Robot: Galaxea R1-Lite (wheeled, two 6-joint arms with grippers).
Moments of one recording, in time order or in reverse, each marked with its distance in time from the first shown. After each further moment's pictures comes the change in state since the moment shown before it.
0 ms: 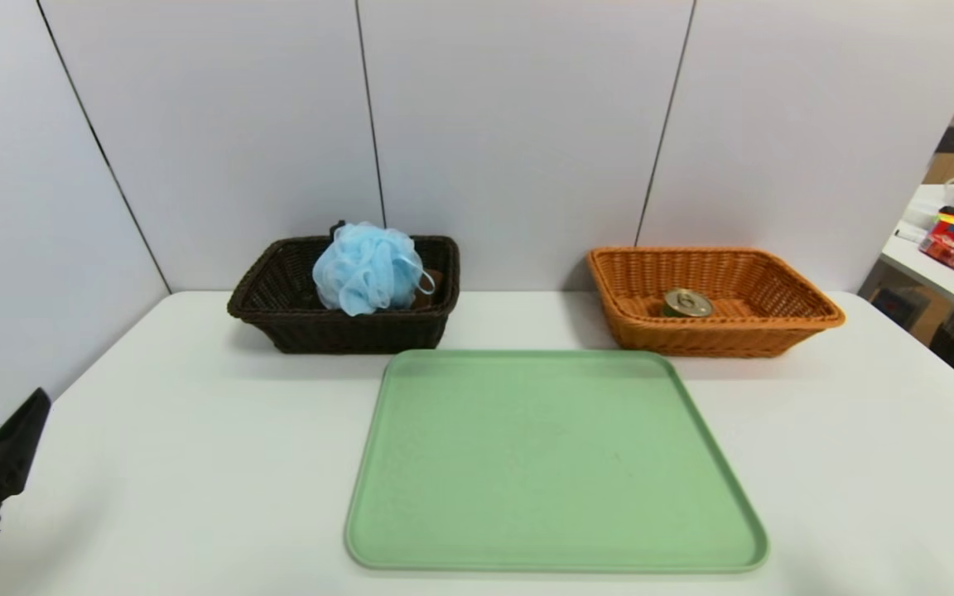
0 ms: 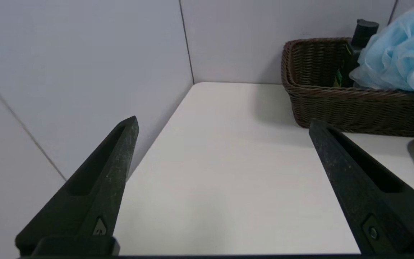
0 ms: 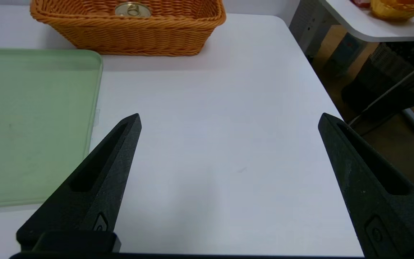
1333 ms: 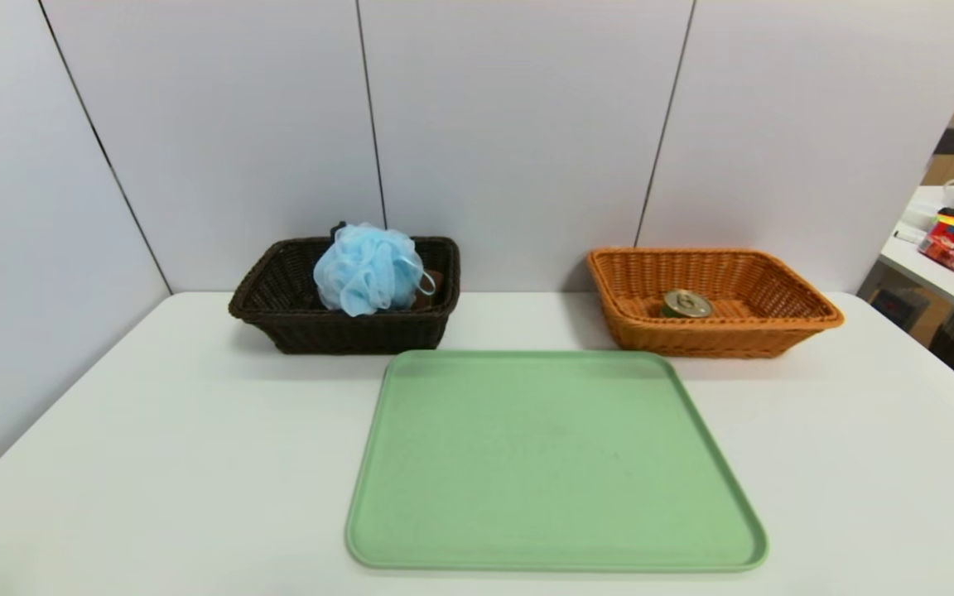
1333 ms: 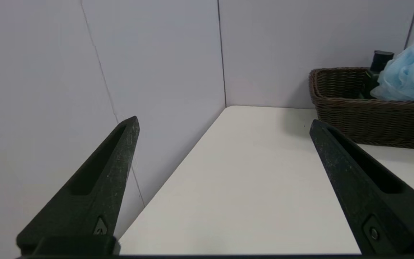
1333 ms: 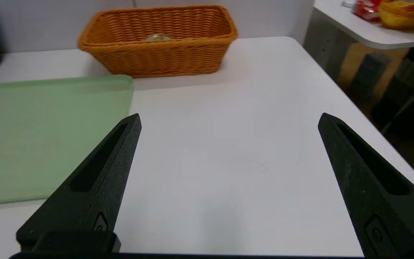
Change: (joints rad) left arm 0.349 -0.514 0.106 0.232 -0.298 0.023; right arm -0.099 -0.291 0.126 0.001 0.201 0.084
